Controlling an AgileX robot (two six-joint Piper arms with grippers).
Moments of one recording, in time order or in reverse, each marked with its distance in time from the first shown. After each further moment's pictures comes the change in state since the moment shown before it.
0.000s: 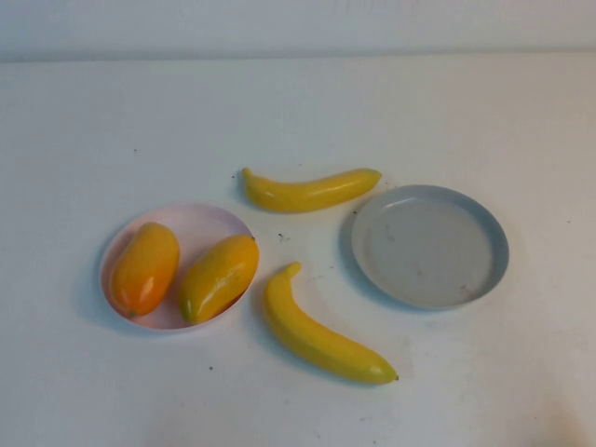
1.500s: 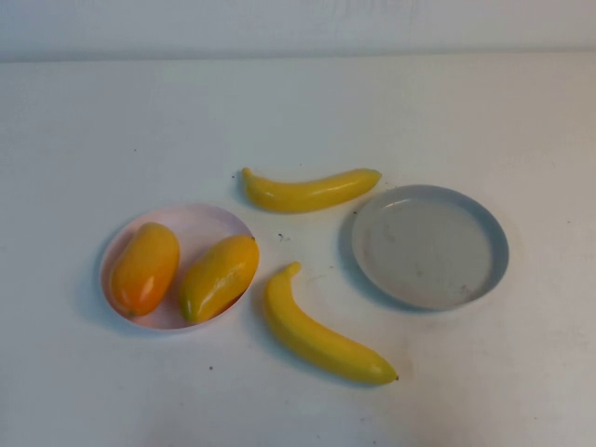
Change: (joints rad) right arm 0.004 0.592 -0.572 0.395 0.526 -0.102; left arm 0.000 0.000 0.000 0.000 0.000 0.000
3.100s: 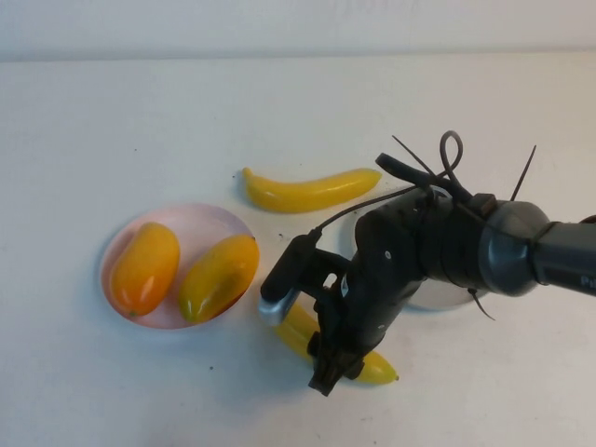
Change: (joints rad) right arm 0.701 1.360 -0.769 -0.325 -0.114 -0.316; left arm 0.000 -0.002 0.000 0.000 0.000 0.000
